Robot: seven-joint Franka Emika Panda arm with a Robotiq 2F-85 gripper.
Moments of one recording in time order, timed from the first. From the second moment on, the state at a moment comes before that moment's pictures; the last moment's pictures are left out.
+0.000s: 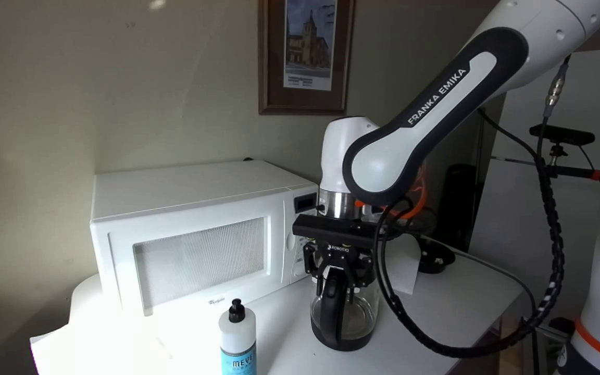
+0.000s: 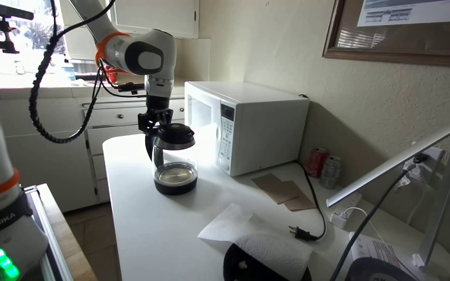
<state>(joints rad) 0.10 -0.08 0.17 -2.57 0.17 2.45 1.41</state>
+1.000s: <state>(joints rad) 0.12 -0.03 0.18 -2.54 -0.04 2.45 1.55</state>
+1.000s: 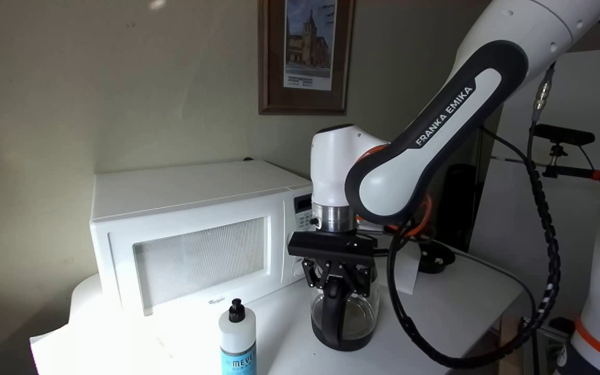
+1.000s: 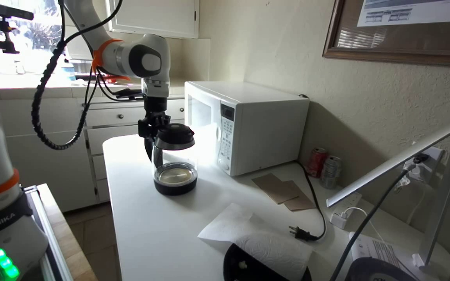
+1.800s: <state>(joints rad) 0.12 -0.04 0.18 -2.54 -0.20 2.36 1.62</state>
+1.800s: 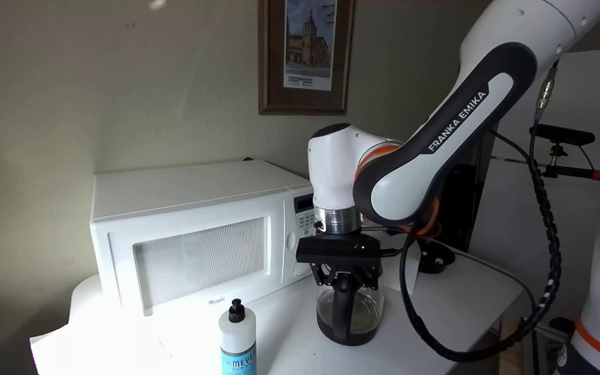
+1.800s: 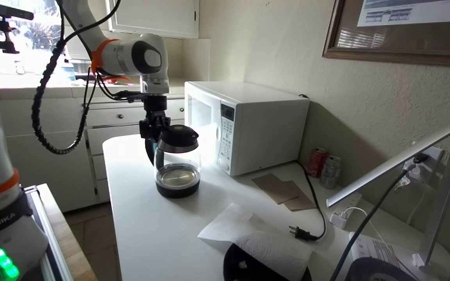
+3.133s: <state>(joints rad) 0.11 -0.17 0.18 -2.51 -0.29 2.20 1.58</state>
